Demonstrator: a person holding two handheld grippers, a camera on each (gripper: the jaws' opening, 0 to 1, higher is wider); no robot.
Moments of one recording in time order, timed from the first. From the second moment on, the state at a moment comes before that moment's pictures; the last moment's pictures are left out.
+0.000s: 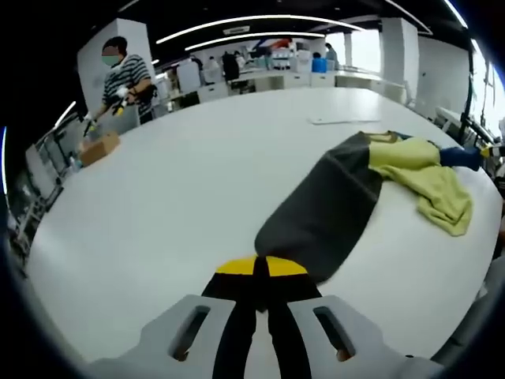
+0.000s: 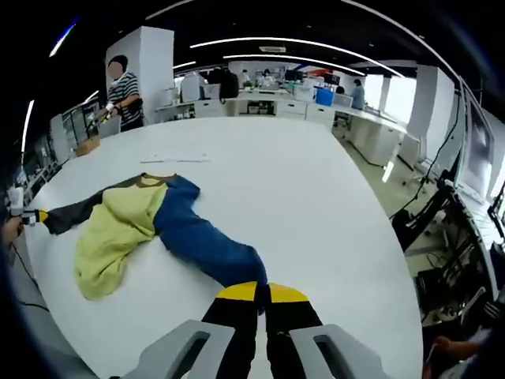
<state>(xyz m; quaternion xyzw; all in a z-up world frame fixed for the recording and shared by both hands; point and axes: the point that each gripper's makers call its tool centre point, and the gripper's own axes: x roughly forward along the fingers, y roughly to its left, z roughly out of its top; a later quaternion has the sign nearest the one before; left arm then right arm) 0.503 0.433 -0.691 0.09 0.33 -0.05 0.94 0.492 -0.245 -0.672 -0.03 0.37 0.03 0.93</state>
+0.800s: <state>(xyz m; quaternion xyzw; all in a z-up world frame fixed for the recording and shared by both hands) 0.531 0.476 -0.704 0.16 0.38 -0.01 0.91 0.490 -0.321 -0.719 -0.10 0.46 -0.02 0.88</state>
